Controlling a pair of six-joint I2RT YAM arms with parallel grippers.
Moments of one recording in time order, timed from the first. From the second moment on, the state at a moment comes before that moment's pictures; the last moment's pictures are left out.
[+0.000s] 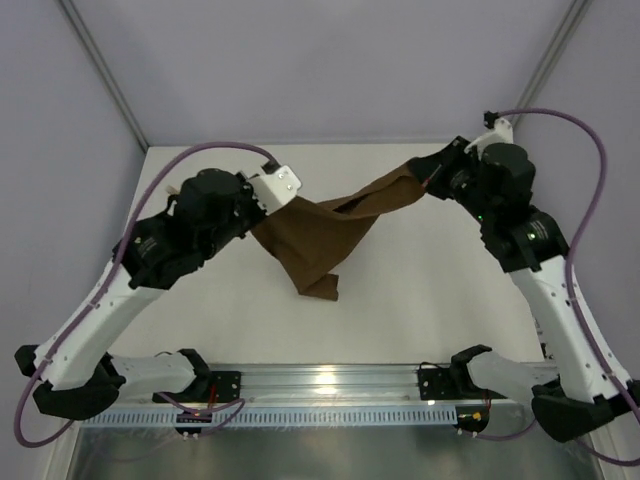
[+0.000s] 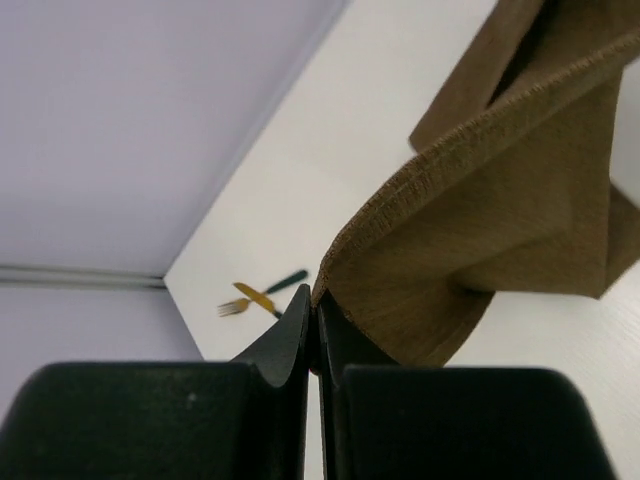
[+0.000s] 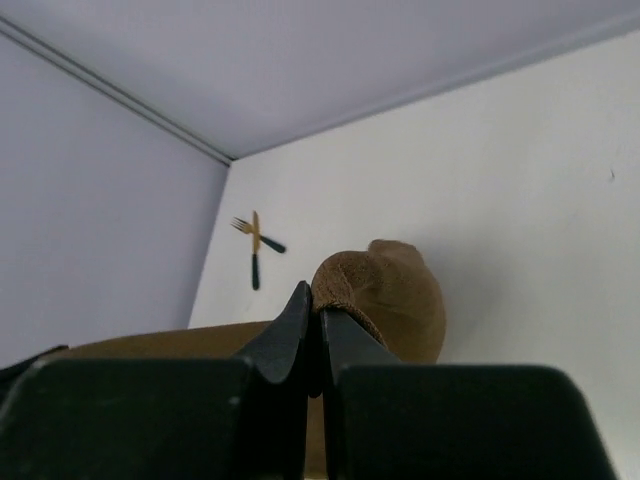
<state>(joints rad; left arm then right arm) -0.85 1.17 1.59 -0.91 -0.37 0.49 0.37 1.11 1.41 -0.53 0.01 0.69</state>
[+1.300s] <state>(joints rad) -0.39 1.82 2.33 -0.53 -0.25 0.57 0.05 1.68 2.10 -0.38 -0.24 0.89</state>
